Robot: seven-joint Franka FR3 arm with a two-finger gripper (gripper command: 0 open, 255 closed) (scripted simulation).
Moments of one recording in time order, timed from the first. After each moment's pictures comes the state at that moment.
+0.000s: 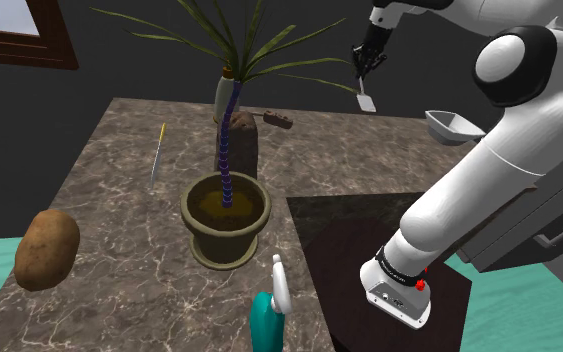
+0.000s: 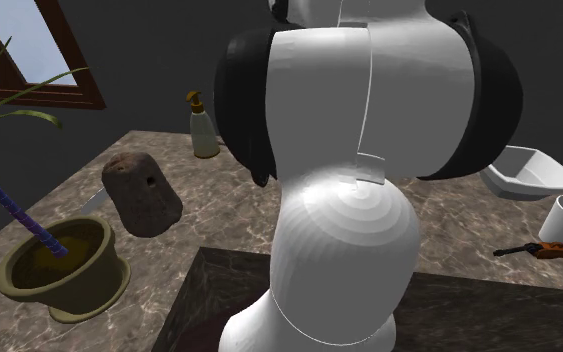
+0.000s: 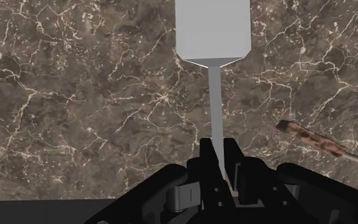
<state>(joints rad) -0.27 -0.08 -0.36 -1.69 -0.03 1.68 0.03</state>
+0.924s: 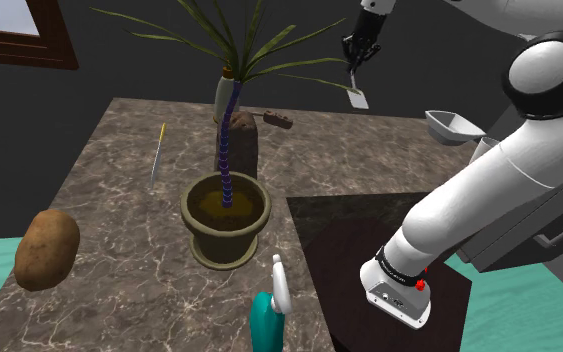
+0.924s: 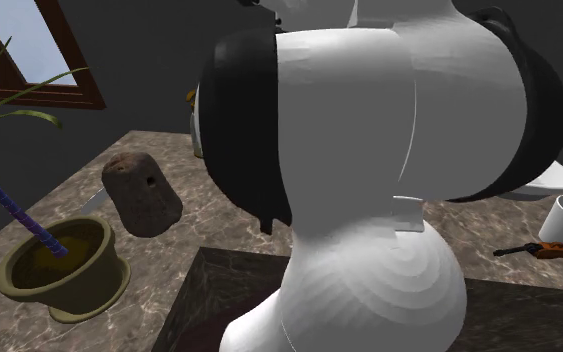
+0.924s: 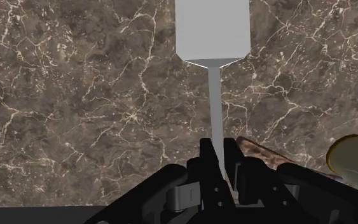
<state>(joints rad) -0.20 -0.21 -0.25 -1.74 -0.07 1.60 0.21</state>
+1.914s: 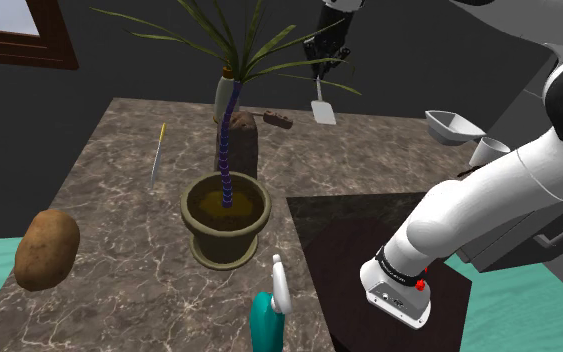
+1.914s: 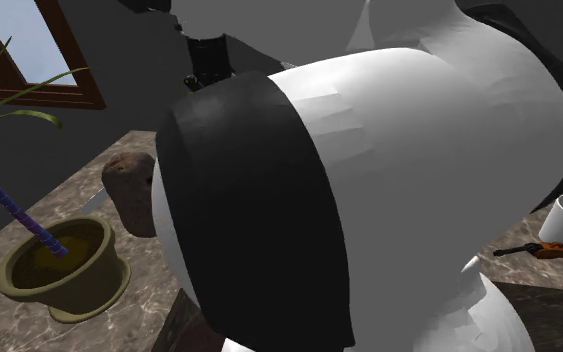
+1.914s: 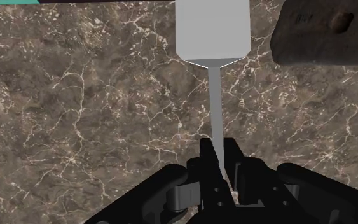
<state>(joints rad) -0.07 -0.35 0.01 -1.88 -0.03 1.59 0.58</state>
